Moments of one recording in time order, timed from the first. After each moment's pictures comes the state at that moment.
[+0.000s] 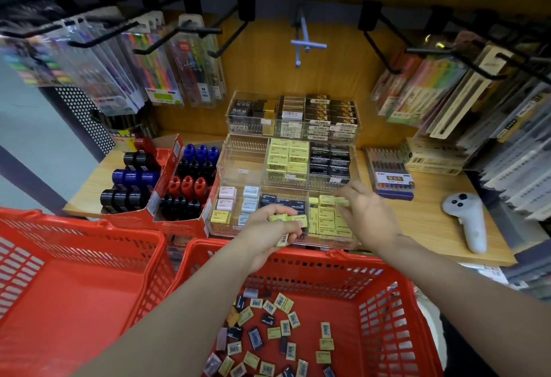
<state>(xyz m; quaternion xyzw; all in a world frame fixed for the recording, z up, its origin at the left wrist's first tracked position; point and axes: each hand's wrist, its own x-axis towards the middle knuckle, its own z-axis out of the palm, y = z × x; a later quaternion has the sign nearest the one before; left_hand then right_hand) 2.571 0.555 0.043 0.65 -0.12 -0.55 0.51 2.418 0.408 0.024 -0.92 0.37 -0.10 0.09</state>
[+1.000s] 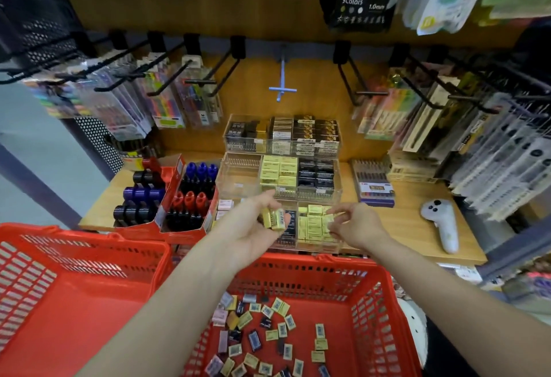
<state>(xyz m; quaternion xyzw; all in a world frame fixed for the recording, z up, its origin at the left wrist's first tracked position) 2.557 0.578 0.141 0.45 0.05 -0.59 0.67 2.407 0.430 0.068 -0.70 0.54 -0.10 0.45</state>
